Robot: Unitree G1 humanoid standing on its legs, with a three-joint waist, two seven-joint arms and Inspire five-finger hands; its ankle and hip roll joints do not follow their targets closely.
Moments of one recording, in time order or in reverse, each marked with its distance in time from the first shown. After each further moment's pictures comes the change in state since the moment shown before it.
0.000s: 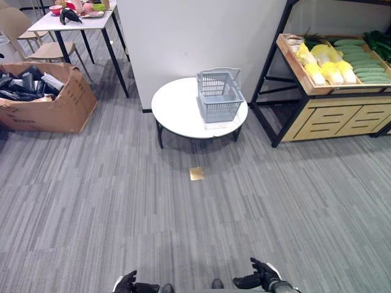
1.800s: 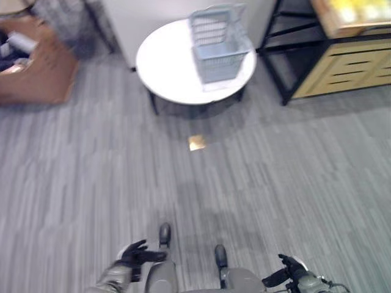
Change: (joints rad) left arm -0.165 0.051 0.037 -0.008 -0.077 0.000 0.024; right arm -0.063 -0.182 -0.005 0.061 -0.081 0.006 -0.065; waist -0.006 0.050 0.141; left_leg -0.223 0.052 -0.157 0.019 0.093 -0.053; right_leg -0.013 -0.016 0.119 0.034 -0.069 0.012
